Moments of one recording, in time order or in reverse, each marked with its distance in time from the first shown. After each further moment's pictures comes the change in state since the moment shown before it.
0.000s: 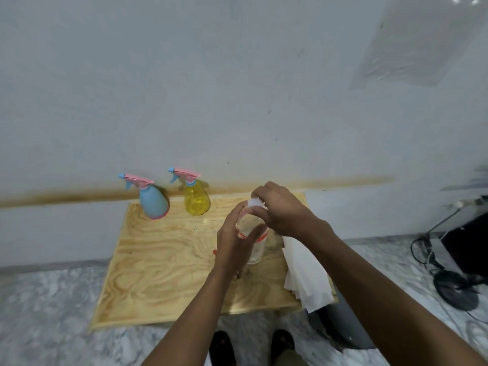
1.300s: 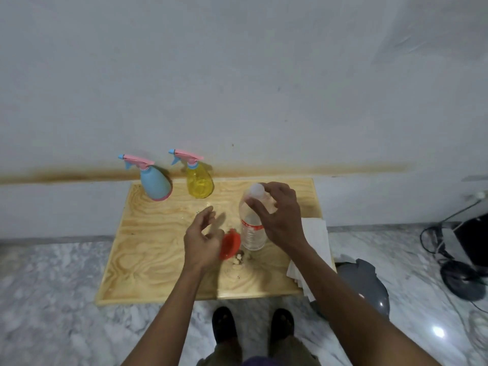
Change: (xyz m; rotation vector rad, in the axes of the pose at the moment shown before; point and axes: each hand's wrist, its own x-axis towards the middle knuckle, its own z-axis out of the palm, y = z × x) left_hand -0.008 -0.037 -0.048 0.013 0.186 -0.273; right_hand -0.006 0.017 0.080 0.538 0.528 0.152
